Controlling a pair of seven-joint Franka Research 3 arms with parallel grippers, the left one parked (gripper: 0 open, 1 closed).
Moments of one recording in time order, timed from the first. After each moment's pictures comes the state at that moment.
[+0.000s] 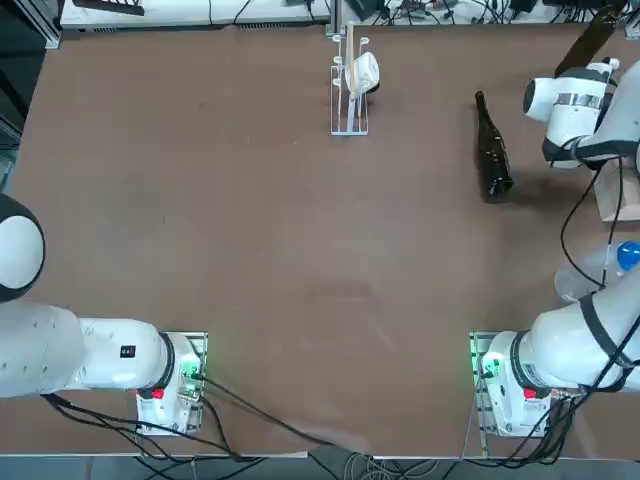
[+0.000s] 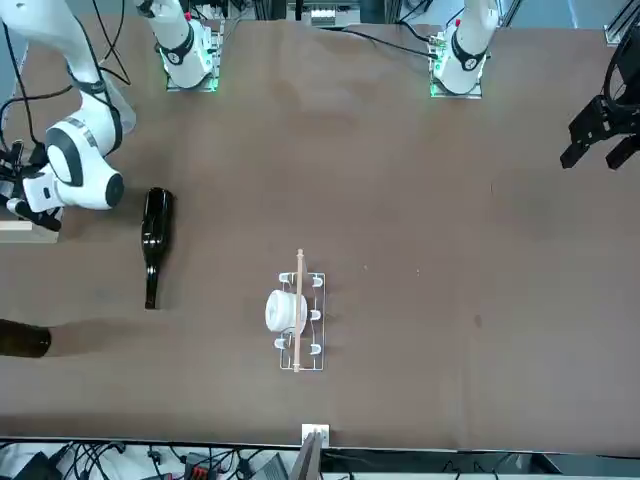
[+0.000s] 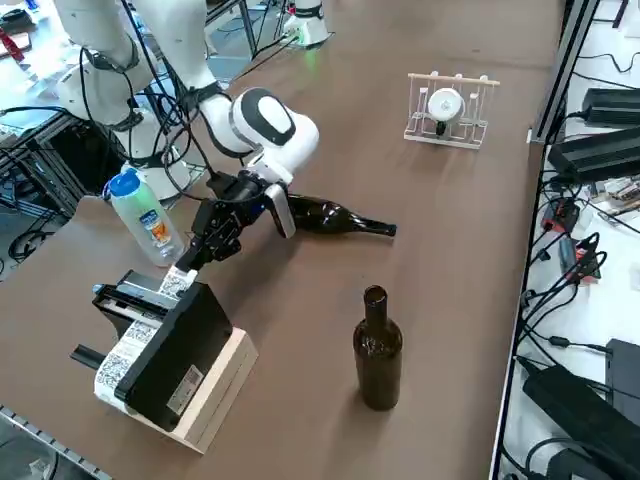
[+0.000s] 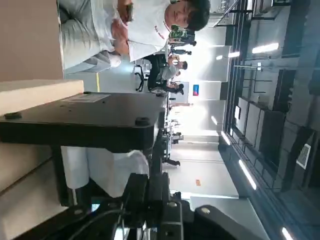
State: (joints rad) arm -0.11 0.31 -0.06 -2.20 -1.54 1.66 0.92
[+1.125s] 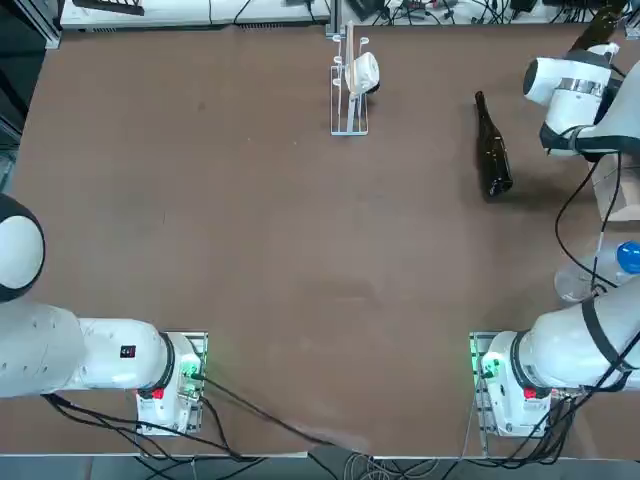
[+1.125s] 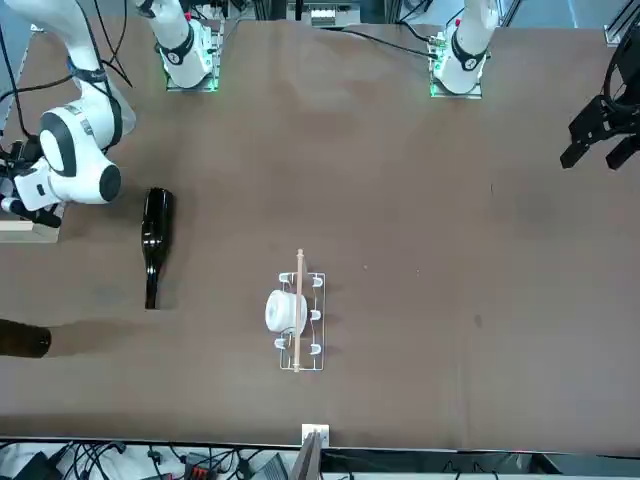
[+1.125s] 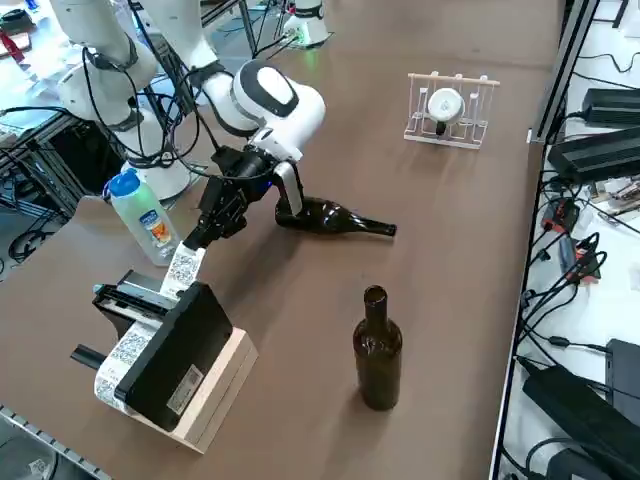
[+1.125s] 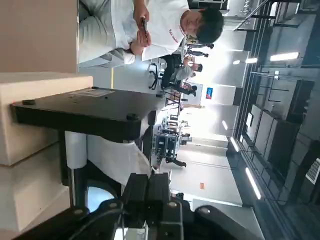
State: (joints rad) arm -0.07 0.22 -0.04 -2.20 -1.44 1.67 0.75
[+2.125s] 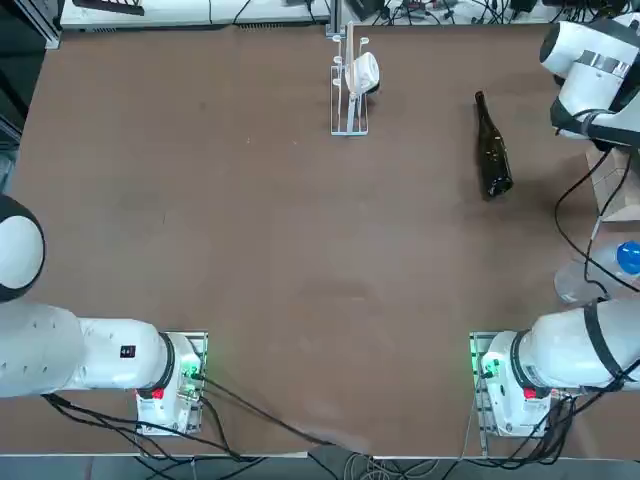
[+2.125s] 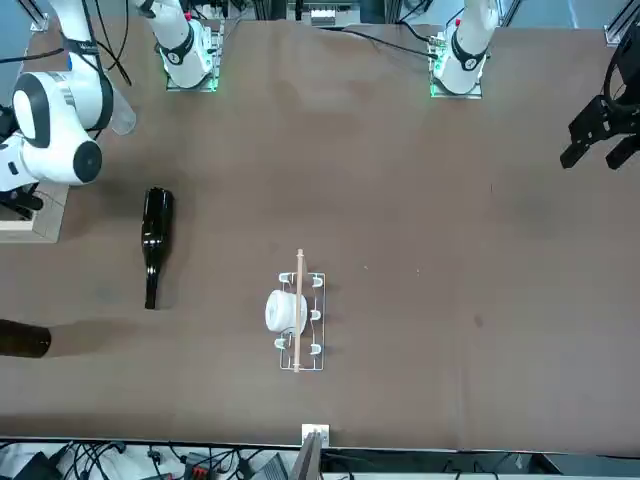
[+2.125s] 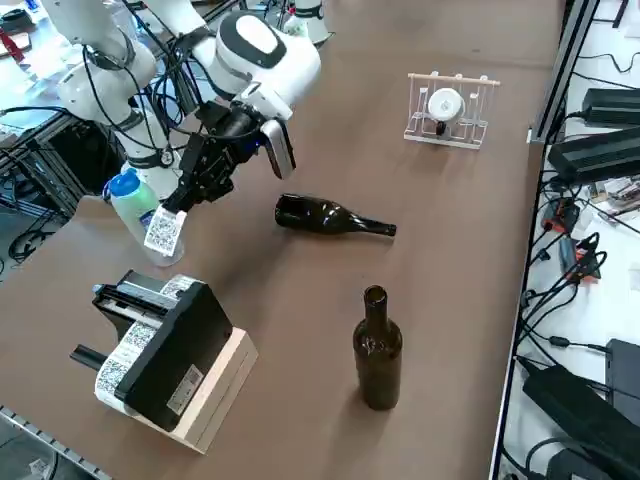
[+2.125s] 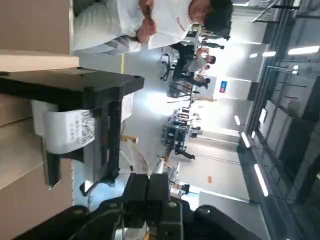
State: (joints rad) arm -0.05 0.06 -0.04 -2.20 -1.33 1.63 0.55
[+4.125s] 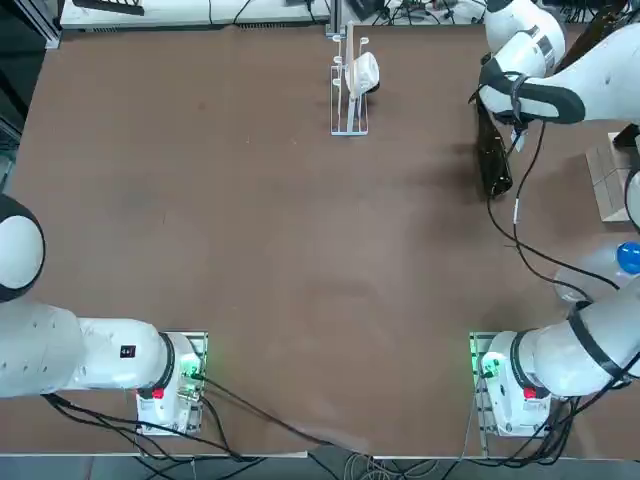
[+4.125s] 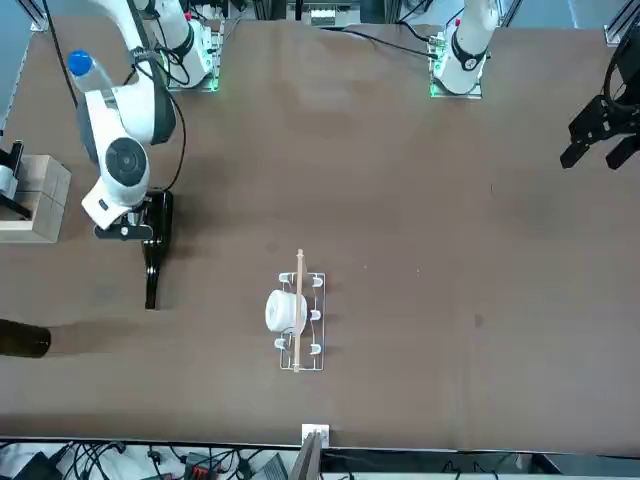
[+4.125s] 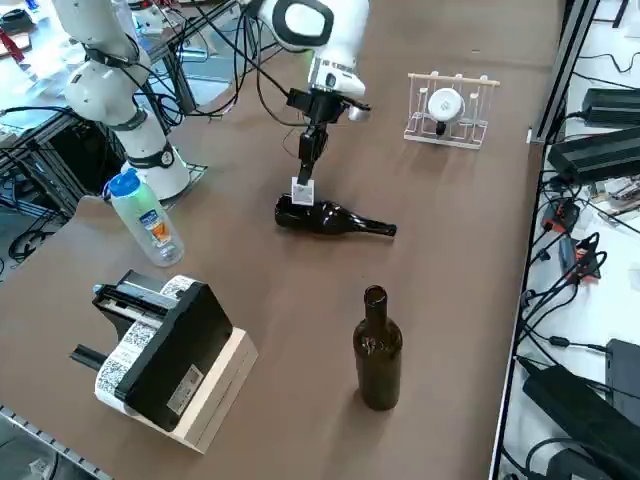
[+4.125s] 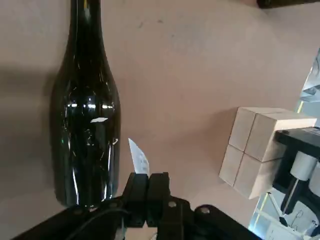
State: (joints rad) arm 0.21 0.21 -0.03 -2.06 -0.57 1.92 0.37
